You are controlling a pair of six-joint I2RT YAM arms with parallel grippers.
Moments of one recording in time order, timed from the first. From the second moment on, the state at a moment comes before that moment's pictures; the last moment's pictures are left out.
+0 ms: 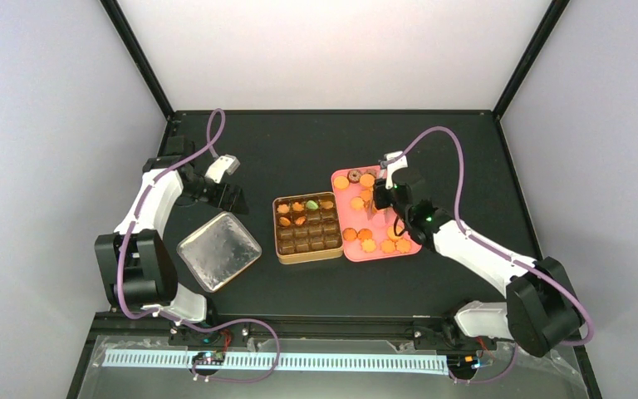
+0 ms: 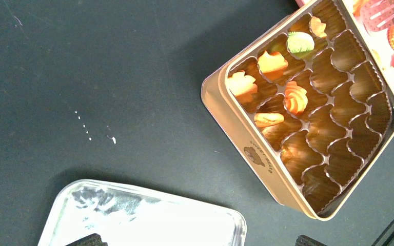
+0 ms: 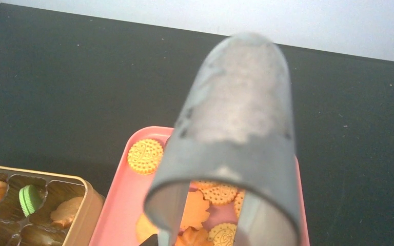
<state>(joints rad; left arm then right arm) 0.12 1.50 1.16 -0.96 0.57 0.47 0.55 1.28 0.73 0.07 0.23 0.16</state>
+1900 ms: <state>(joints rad) 0.12 1.49 1.16 -0.97 0.57 0.47 0.56 1.27 0.68 0.12 0.19 0.16</state>
